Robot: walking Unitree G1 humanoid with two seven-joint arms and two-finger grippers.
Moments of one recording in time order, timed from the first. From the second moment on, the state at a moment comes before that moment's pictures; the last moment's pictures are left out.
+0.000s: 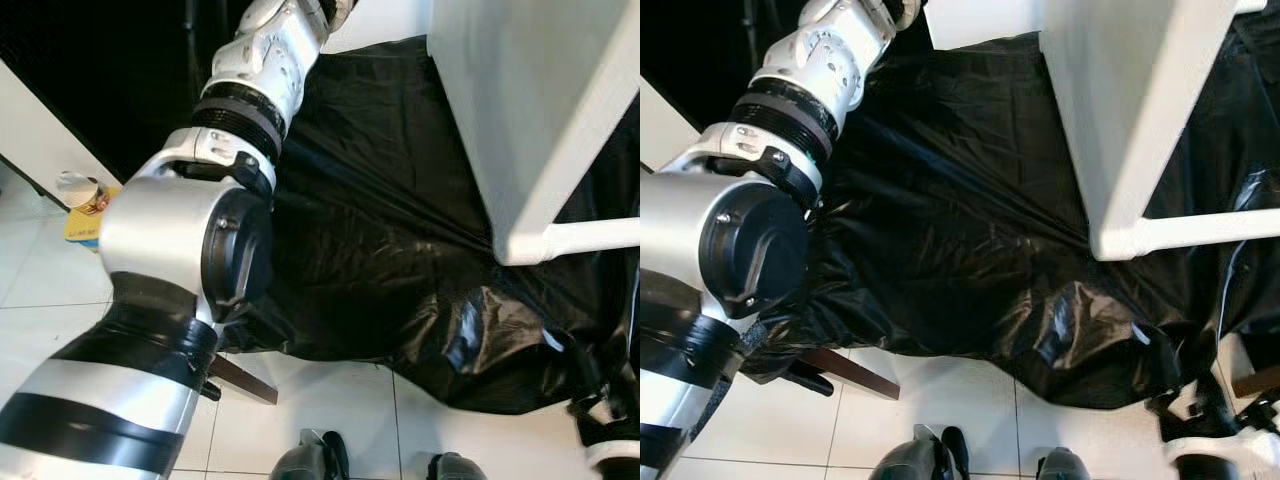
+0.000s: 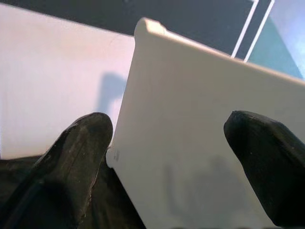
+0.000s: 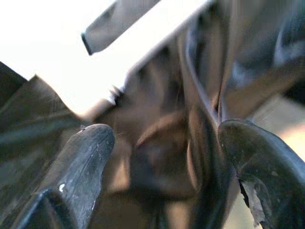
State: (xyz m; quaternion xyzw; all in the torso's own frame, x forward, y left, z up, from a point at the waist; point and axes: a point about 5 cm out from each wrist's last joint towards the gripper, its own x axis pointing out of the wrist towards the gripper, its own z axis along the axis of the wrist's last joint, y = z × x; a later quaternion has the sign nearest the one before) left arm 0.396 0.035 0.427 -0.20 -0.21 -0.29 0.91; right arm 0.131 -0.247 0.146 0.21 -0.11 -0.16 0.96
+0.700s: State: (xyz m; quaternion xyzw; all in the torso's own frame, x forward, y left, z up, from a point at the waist) left arm 0.406 0.028 0.378 -0.15 -0.16 -0.29 0.93; right arm 0.212 -0.217 0.210 0.06 -0.22 -0.05 0.97
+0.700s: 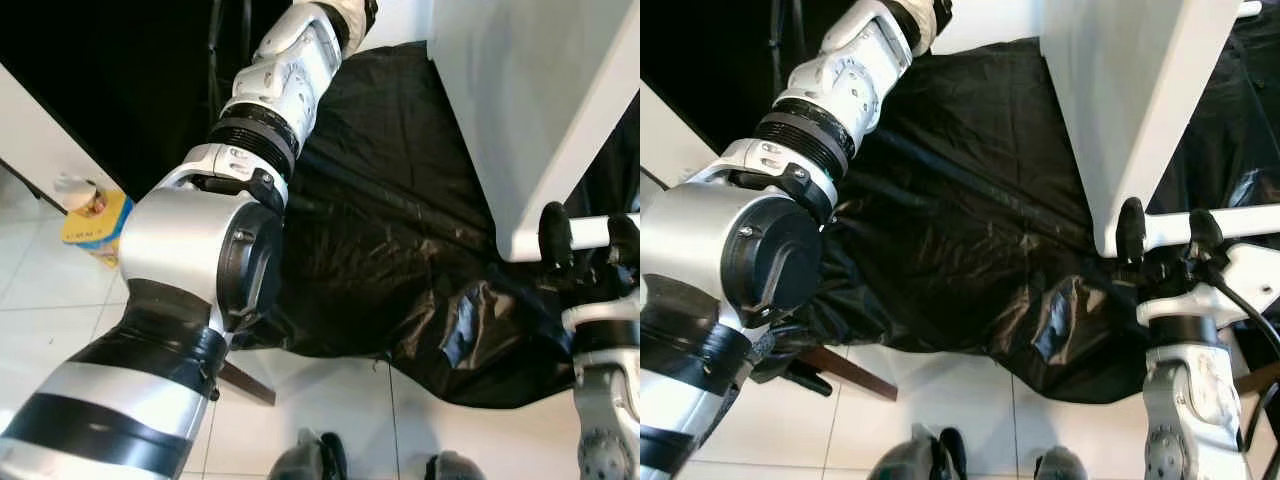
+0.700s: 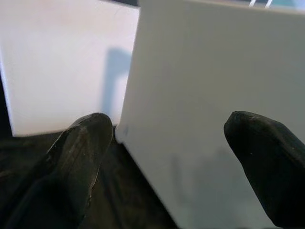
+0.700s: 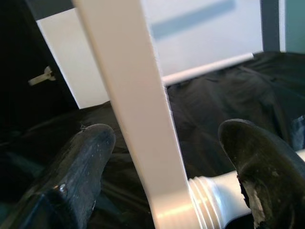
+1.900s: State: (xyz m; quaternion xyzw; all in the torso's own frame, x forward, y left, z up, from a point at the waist) left arm 0.339 0.141 0.281 0.02 -0.16 -0.24 0.96; right arm 0.273 -0.238 0.174 0.01 -0.16 -0.12 0.98
